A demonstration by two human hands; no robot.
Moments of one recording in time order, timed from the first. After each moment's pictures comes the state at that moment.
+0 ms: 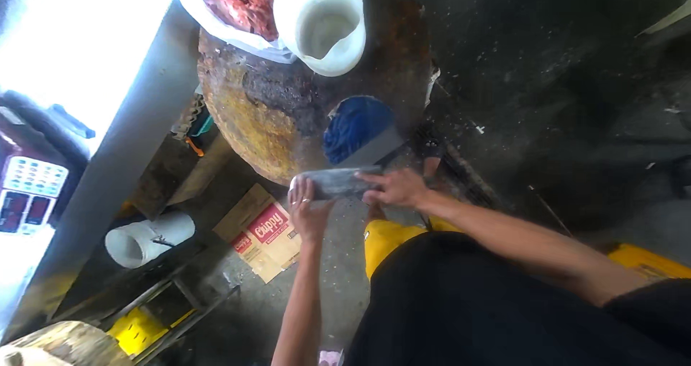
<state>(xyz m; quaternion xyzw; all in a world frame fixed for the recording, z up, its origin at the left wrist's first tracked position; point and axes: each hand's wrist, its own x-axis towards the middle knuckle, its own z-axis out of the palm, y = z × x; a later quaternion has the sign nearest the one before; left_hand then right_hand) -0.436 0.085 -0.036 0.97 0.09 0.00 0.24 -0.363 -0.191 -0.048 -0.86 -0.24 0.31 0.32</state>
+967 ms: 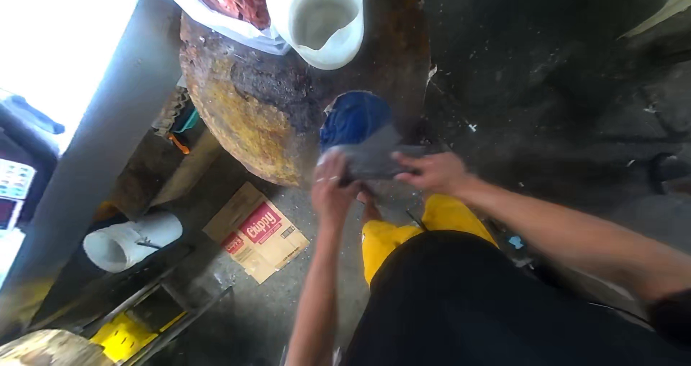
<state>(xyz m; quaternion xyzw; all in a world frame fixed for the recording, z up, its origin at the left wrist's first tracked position) -0.399 0.026 -0.054 0.97 -0.02 -0.01 0.25 -0.357 -0.271 -0.047 -0.92 -0.17 0.25 0.23</state>
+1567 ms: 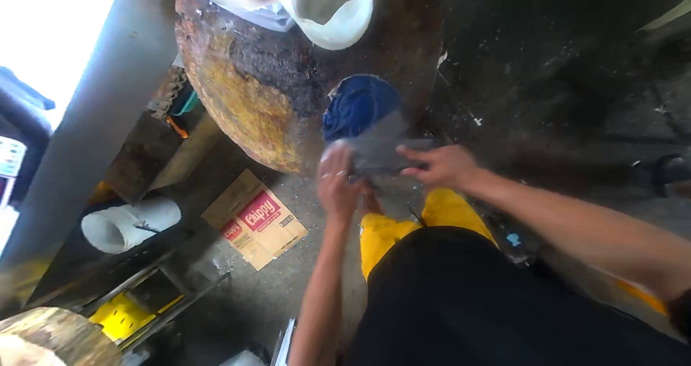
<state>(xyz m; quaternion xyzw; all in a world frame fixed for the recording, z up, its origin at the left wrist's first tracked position) -0.420 0.018 -0.057 0.97 0.01 0.01 0.23 -0.357 -0.270 -0.042 -0.91 -0.21 0.27 0.24</state>
